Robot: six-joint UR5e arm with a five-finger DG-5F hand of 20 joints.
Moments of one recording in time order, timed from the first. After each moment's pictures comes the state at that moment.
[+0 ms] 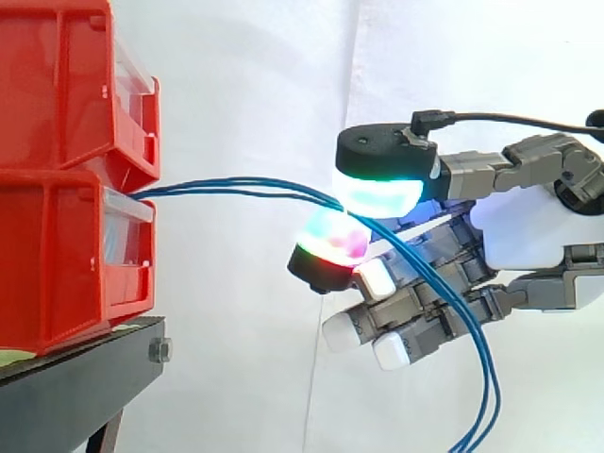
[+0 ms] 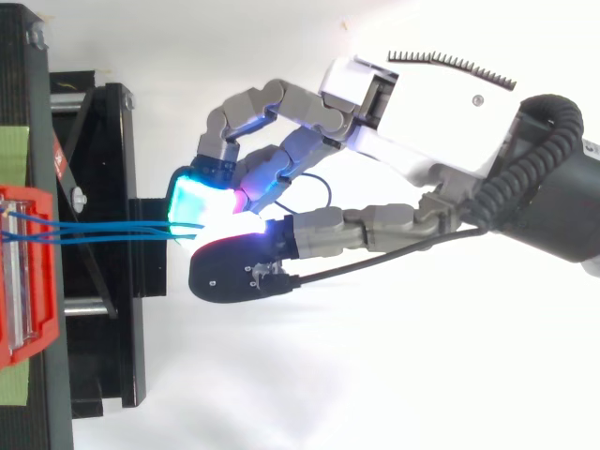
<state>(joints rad) 0.20 -2.22 -1.24 -2.85 -0.98 -0.14</state>
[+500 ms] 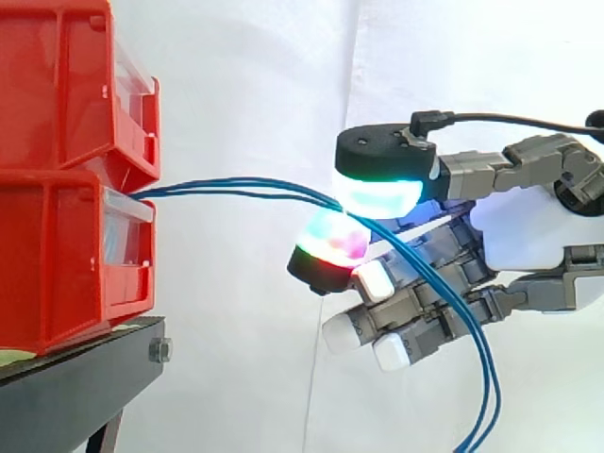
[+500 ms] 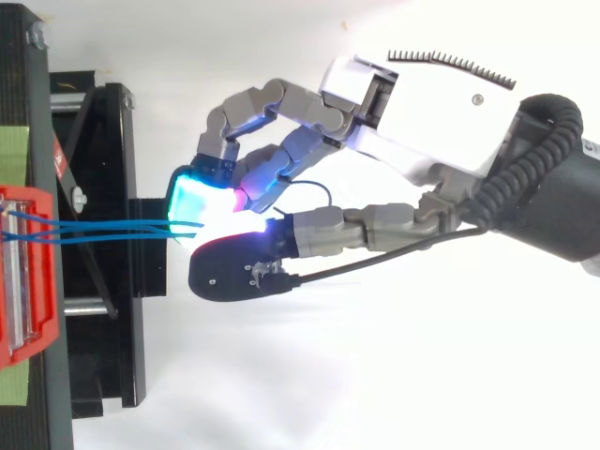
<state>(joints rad) 0.20 -2.22 -1.24 -2.85 -0.98 -0.14</state>
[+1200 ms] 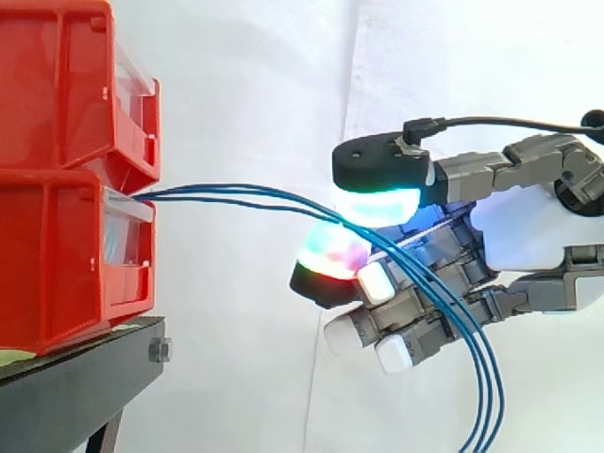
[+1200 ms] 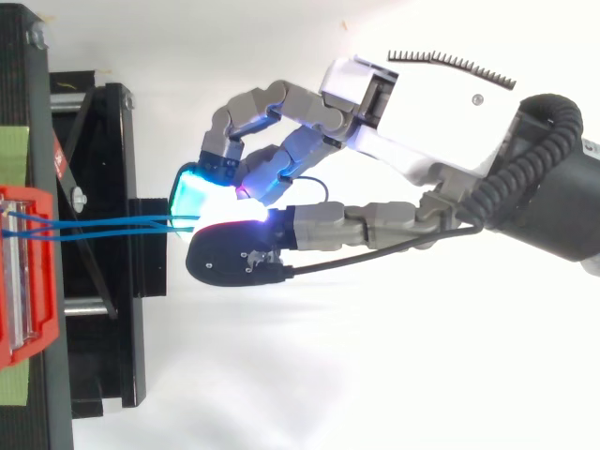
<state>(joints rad) 0.20 -2.22 -1.24 -2.85 -0.98 -0.14</state>
